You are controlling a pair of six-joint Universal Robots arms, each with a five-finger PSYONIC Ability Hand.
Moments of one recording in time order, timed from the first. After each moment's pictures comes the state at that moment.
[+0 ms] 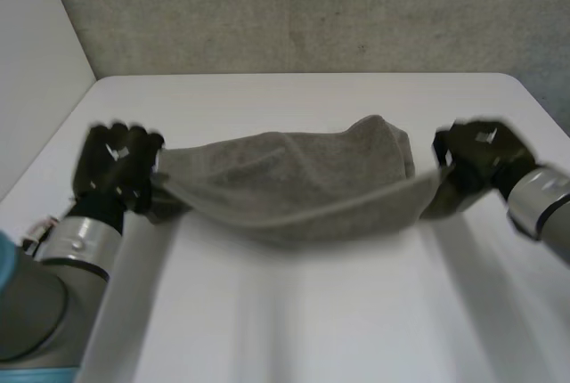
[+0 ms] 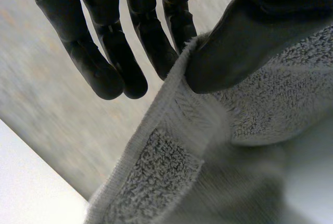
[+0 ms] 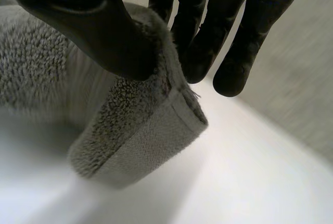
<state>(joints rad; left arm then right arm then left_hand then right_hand) 4.37 -1.66 -2.07 3.83 -1.56 3.55 1.70 -1.38 1.69 -0.09 1.22 2.79 1.43 1.51 1.54 1.52 1.46 1.33 1.30 1.33 1.33 1.16</state>
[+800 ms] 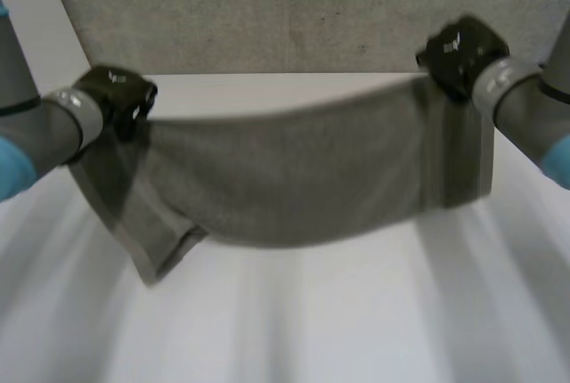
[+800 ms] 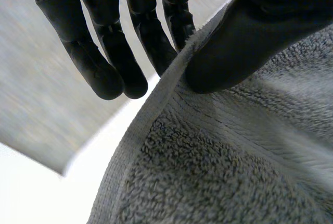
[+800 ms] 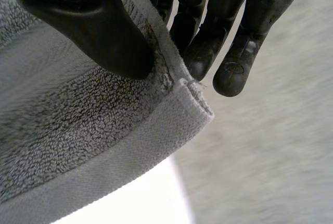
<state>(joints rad) 4.48 -2.14 -0.93 2.82 -1.45 3.67 1.89 -1.02 0.91 0.15 1.44 2.25 1.43 1.51 1.55 1.52 1.46 1.33 1.31 1.33 1.33 1.16</state>
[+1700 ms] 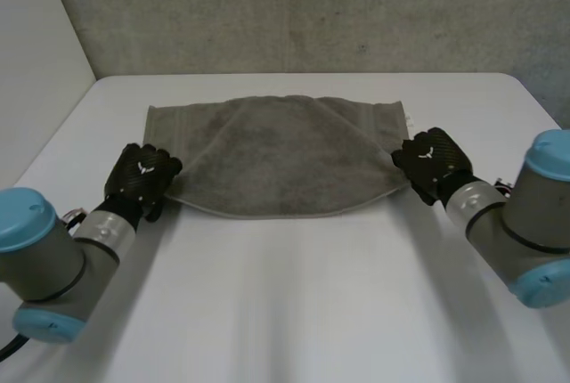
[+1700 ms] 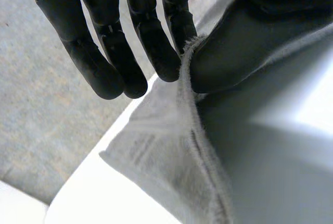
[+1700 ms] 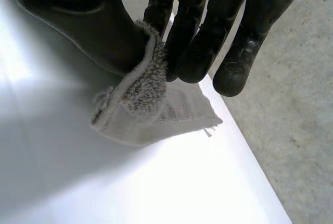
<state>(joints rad) 4.52 -2.04 -1.90 3.86 -1.30 3.72 1.83 -1.06 1.60 -0.33 1.29 2.39 1.43 1.51 1.55 1.52 1.46 1.33 1.32 1.33 1.33 1.16</state>
